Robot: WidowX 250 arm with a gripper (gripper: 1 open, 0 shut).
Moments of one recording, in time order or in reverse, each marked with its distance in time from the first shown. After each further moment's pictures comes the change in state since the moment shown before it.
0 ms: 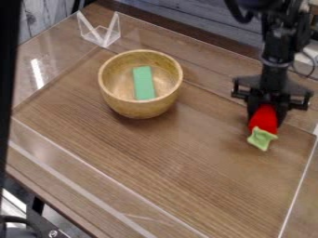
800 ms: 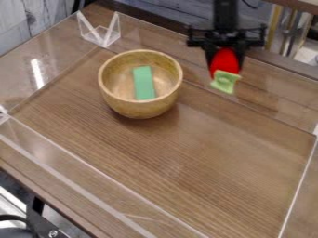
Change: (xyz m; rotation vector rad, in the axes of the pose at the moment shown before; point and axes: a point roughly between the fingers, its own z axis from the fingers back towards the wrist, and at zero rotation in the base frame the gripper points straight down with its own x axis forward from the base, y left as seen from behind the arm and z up) arm 0.012 0.049 0.073 -0.032 0.015 0.149
